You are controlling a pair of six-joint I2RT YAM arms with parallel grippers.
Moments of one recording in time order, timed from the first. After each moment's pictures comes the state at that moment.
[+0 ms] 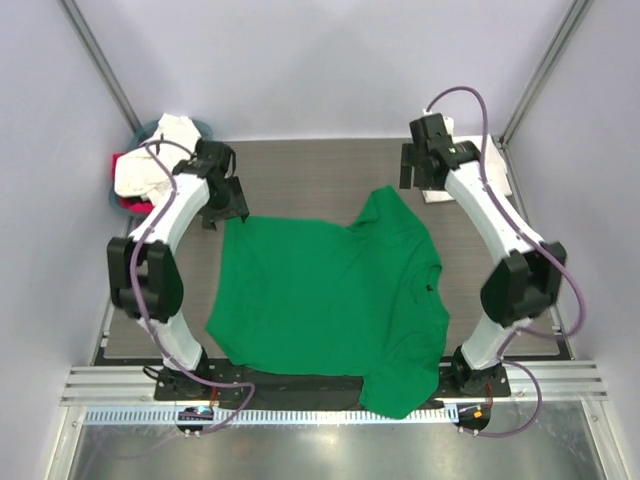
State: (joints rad) left arm -0.16 1.84 1.61 -0.97 -0.15 -0.45; right arm 0.29 1.81 1.77 -0.93 0.45 0.27
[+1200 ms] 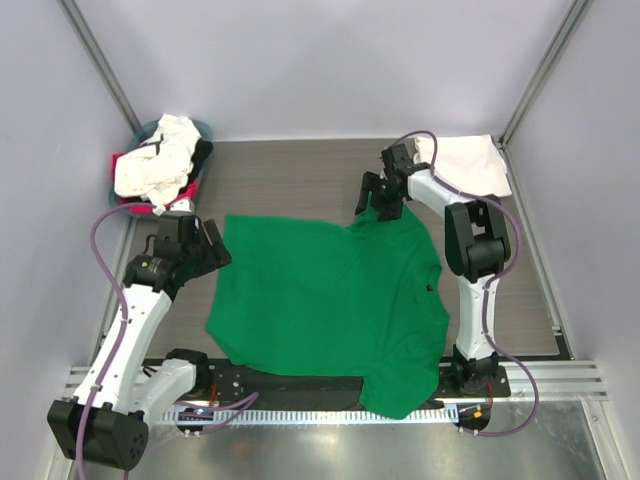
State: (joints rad) left arm -0.16 0.92 0.89 -0.79 -0.08 -0.49; right arm 0.29 2.12 1.62 -0.55 -0.20 0.46
